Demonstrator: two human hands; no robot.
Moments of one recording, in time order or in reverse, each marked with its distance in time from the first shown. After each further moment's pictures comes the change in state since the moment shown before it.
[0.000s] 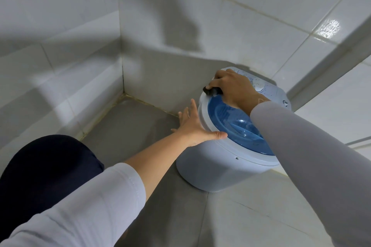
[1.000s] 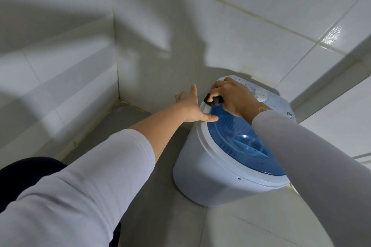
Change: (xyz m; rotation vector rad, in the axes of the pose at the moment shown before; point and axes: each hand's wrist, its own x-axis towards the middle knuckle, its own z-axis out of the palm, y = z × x) left_hand 0.064 0.042 -0.057 0.316 0.003 -0.013; right_hand 0.023 0.018 0.013 0.109 -0.051 -0.016
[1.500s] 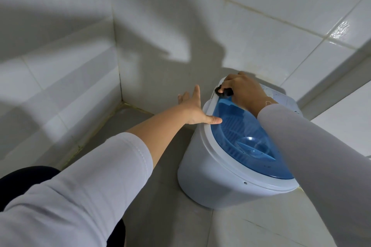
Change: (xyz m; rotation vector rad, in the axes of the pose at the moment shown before) left_hand 0.004 -0.001 -0.002 0.054 -0.041 -0.001; right_hand 0.016 0.029 0.011 -0.028 0.093 0.123
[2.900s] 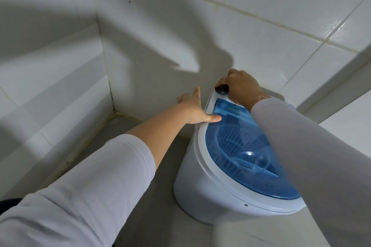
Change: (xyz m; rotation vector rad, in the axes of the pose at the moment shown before) left_hand 0.035 0.022 -0.012 0.037 0.014 0.003; right_hand 0.038 0.019 0.003 -0.035 0.003 0.118
